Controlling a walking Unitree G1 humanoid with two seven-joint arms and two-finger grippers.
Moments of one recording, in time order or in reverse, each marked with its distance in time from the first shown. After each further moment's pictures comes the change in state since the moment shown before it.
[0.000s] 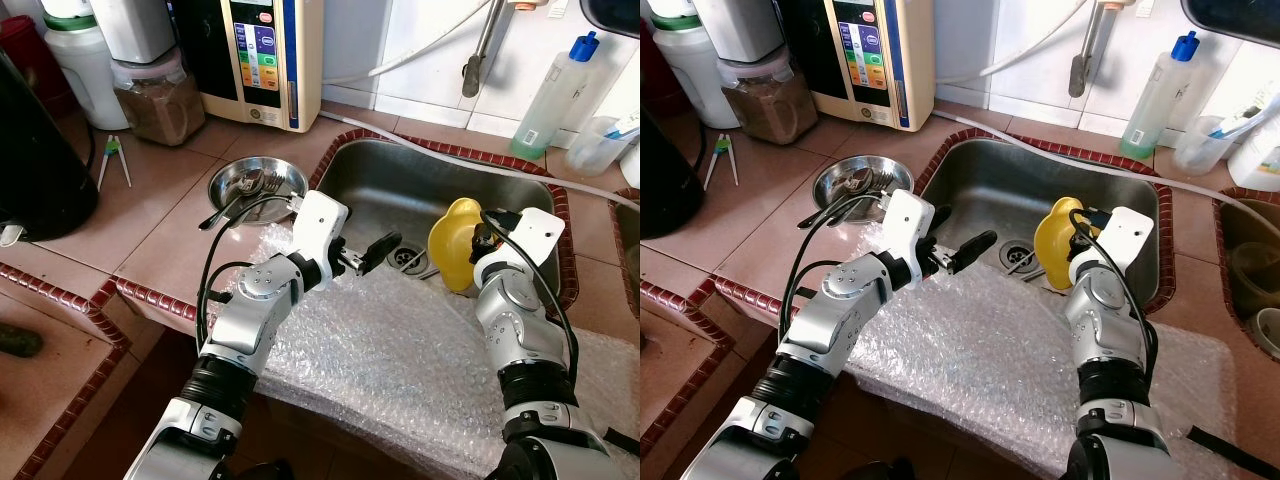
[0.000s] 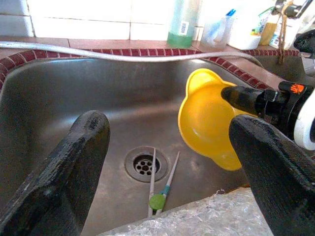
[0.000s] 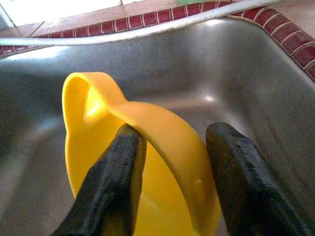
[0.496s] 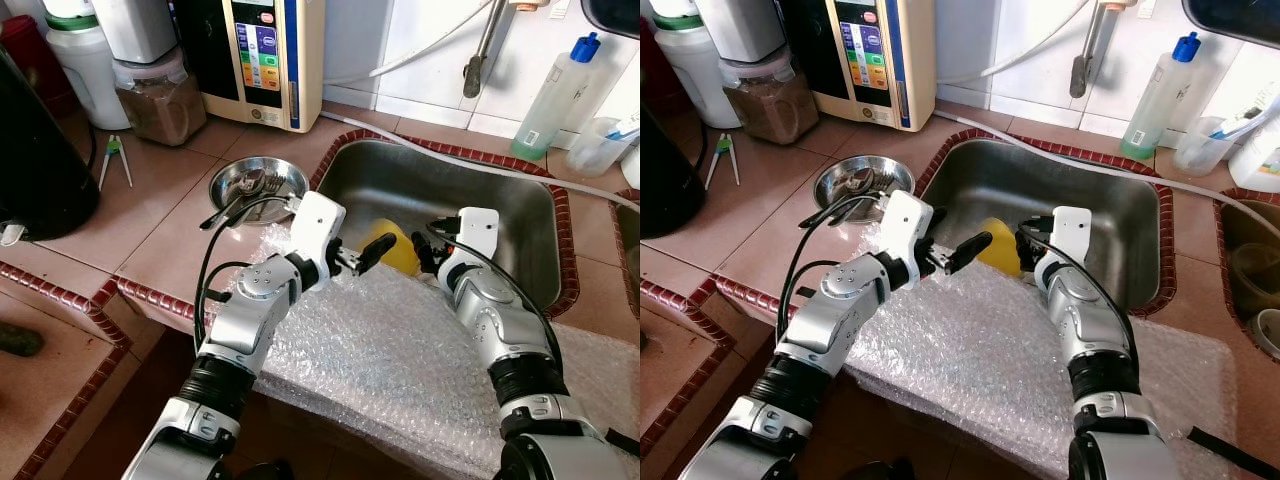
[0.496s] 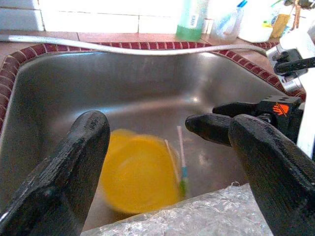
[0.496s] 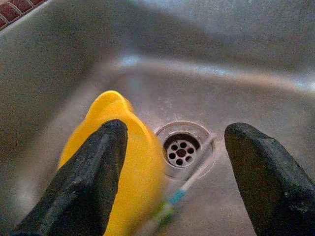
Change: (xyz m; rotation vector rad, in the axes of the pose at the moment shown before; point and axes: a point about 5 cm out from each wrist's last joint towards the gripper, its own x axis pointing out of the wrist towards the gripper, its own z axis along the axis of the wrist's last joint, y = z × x) left arm -0.001 0.003 -0.002 0.013 0.027 0.031; right arm -0.004 0.032 -0.018 -0.186 0.166 0.328
